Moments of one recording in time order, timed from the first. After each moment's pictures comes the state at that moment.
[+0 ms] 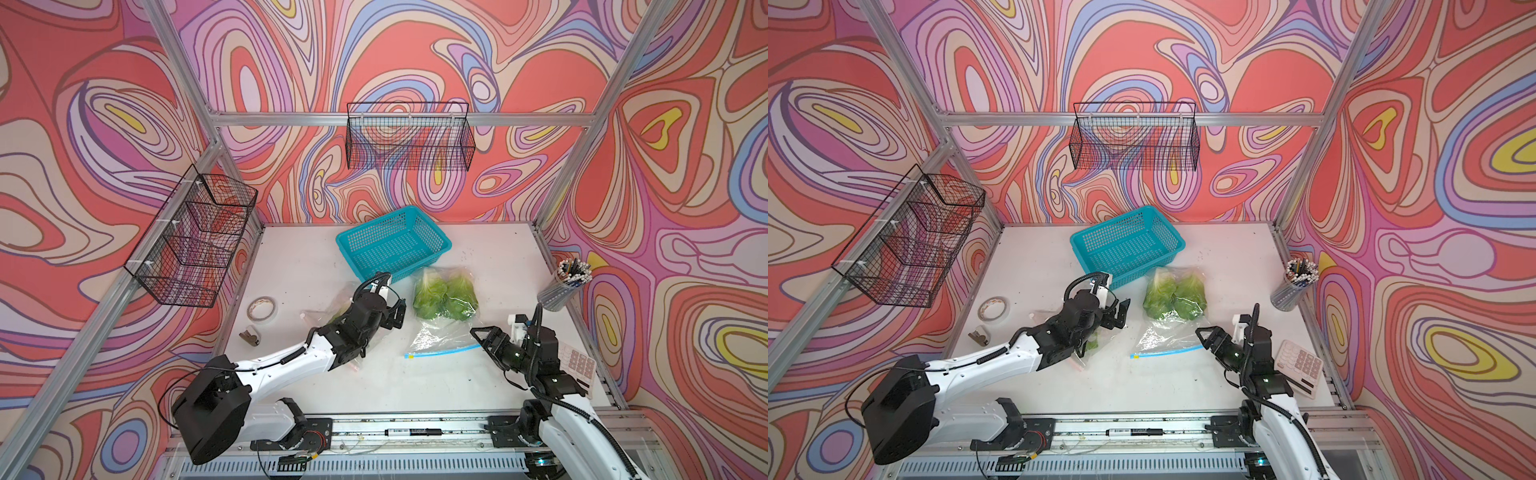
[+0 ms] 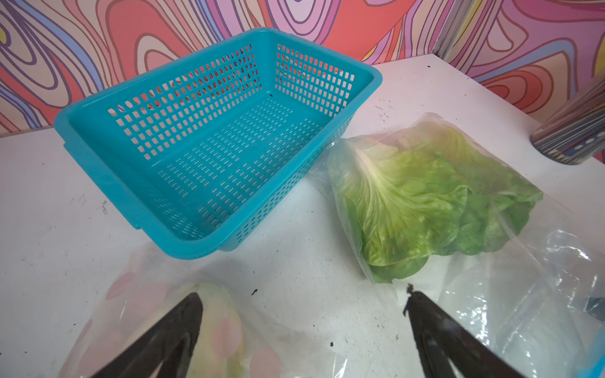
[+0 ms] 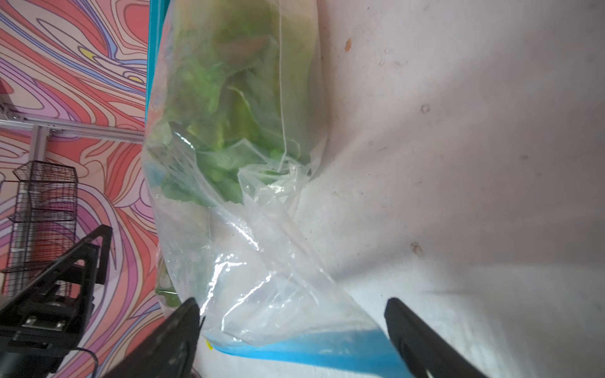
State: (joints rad) left arm -0.82 1.29 0.69 0.12 -0.36 -0.27; right arm 0.04 0.59 0.14 -0.16 -0.53 0.88
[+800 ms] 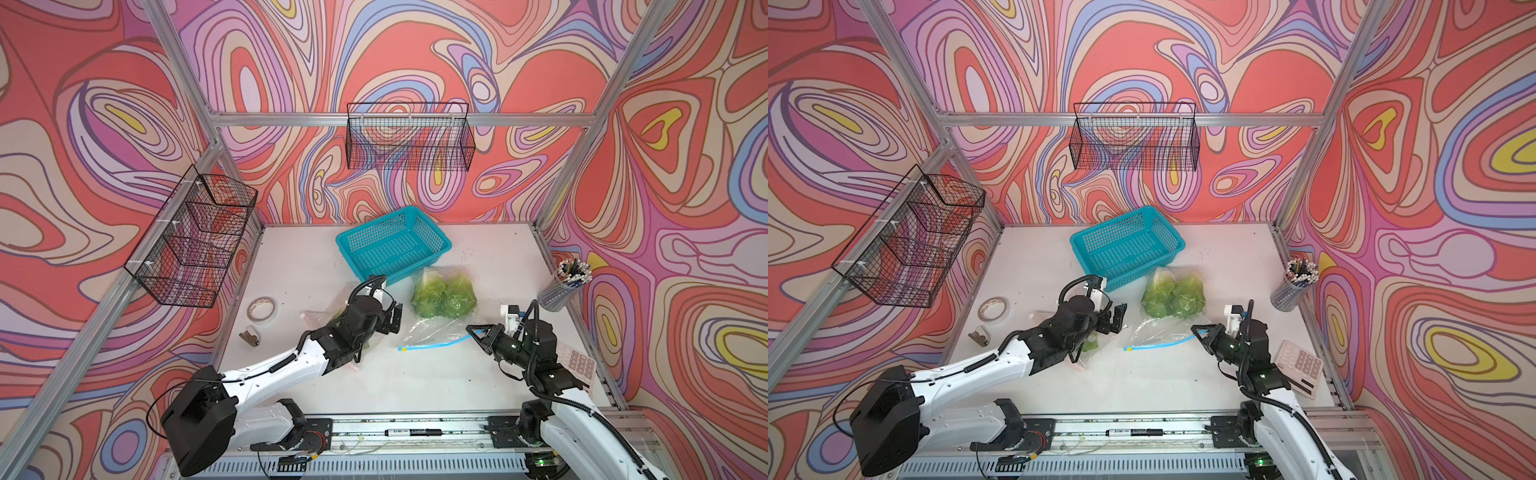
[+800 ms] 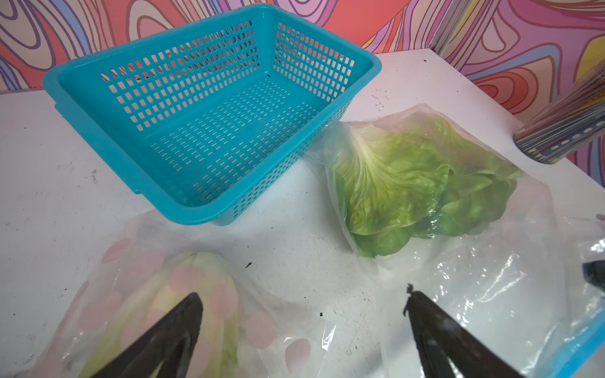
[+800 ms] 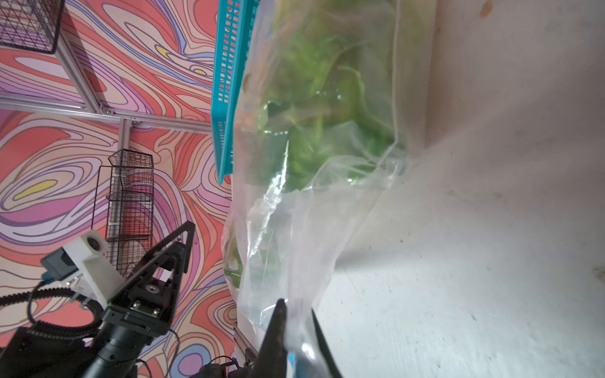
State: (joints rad) left arm -0.82 1.21 0.67 0.03 -0.32 -0.34; right arm 0.15 0.66 0.21 0.01 -0.56 1.04
